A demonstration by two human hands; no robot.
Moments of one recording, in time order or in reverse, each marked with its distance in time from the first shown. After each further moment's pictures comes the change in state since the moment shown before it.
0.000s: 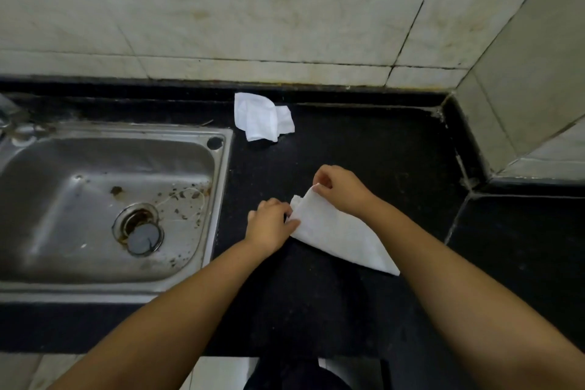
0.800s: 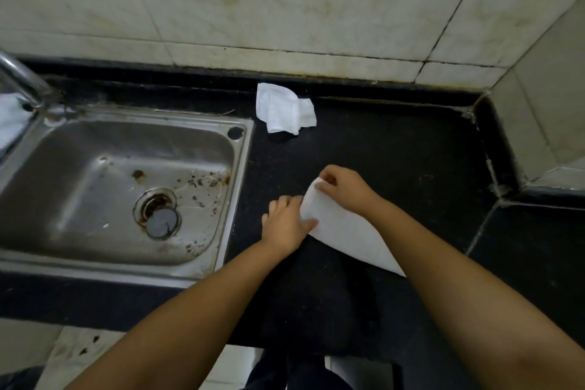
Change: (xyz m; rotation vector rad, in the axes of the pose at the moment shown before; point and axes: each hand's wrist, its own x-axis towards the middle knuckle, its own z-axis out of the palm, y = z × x) left_hand -0.003 -0.002 0.008 -0.061 -0.022 -0.155; right_hand 0.019 -0.008 0.024 0.072 -0.072 -0.016
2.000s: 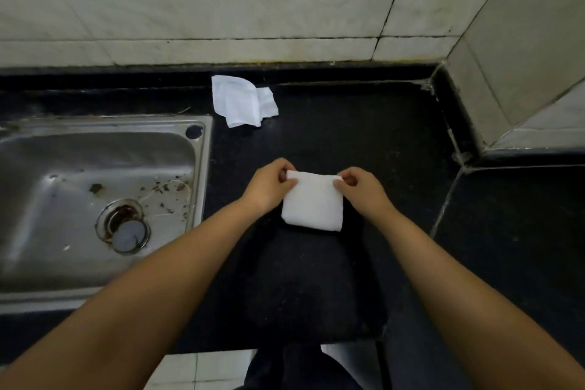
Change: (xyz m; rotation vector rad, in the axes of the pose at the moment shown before) left_hand 0.044 0.029 -0.020 -0.276 -0.028 0.225; right_hand -0.046 0.069 -0.014 0.360 0.276 0.238
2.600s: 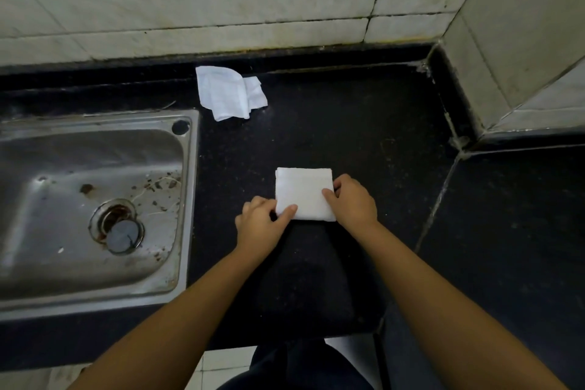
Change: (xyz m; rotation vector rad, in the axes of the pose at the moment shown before) left_hand -0.052 -0.029 0.046 0.220 0.094 -0.138; right_hand -0.010 0.018 0.027 -0.394 0.070 0.090
